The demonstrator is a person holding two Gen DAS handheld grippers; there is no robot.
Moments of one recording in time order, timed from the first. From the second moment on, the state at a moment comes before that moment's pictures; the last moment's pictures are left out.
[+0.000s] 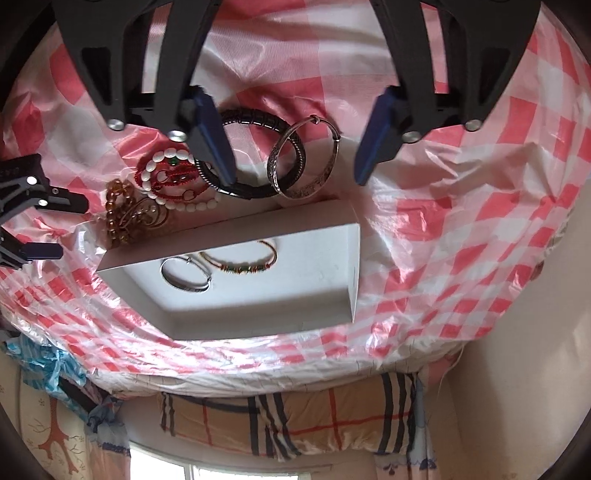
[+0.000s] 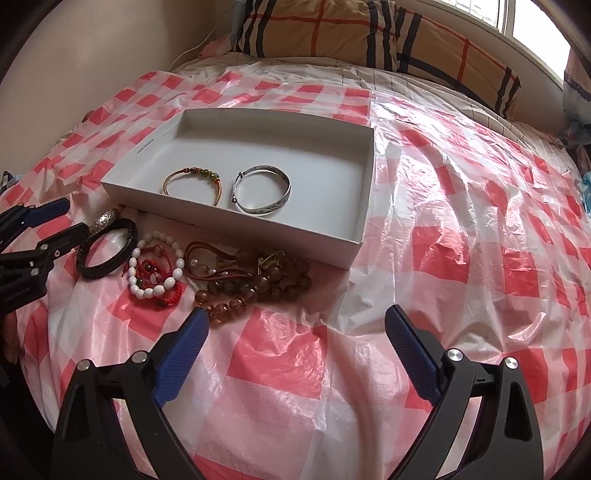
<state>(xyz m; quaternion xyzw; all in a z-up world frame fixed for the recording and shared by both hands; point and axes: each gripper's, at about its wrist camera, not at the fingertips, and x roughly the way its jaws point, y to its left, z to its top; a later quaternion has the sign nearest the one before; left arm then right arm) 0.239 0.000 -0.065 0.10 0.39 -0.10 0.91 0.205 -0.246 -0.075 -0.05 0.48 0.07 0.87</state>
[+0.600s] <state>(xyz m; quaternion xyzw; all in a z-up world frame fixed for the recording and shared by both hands) 0.259 0.061 -0.074 -0.09 0.45 -0.11 0.88 0.195 -0.162 -0.050 -0.07 0.43 0.23 0.87</state>
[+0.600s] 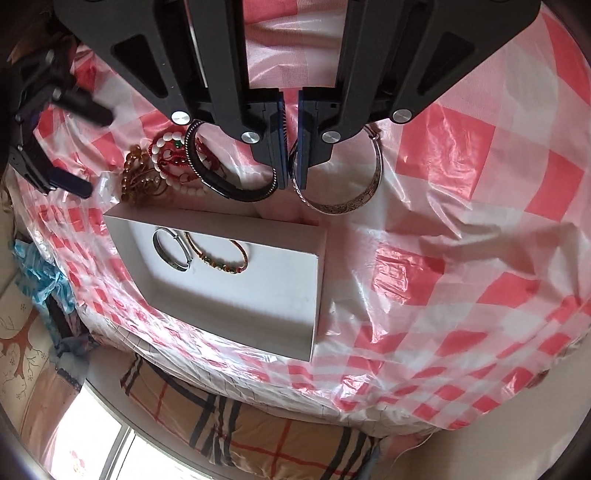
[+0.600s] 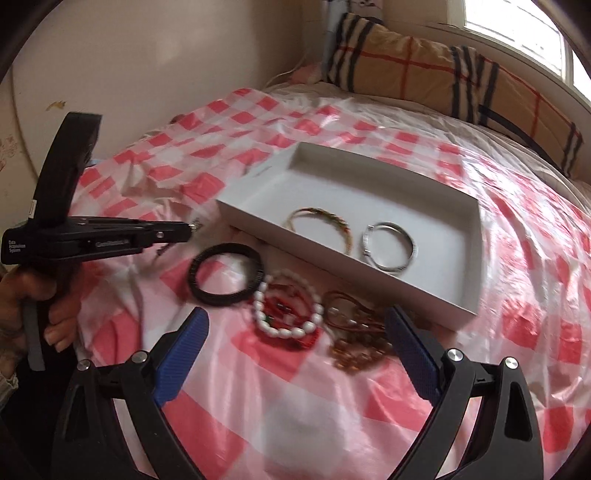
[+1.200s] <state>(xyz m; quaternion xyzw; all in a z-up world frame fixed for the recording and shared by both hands) 0.259 0.070 -0.072 -0.10 0.45 -0.12 0.88 0.251 -0.088 -0.100 -0.11 0.48 0.30 0.82</state>
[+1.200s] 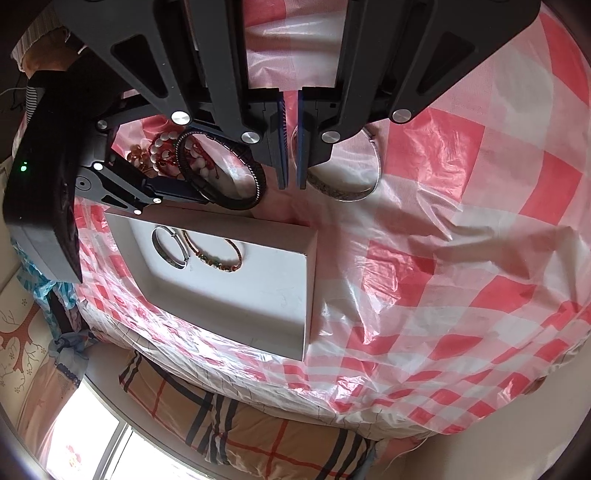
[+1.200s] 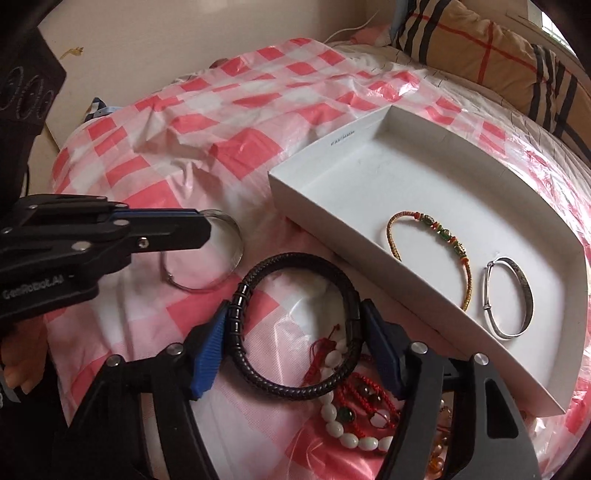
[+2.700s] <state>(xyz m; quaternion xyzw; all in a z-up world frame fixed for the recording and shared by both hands) 0.205 -0.010 -0.051 0.03 0.43 -0.30 0.85 0.163 -0.206 -0.045 0.02 0.44 0.17 0.88</state>
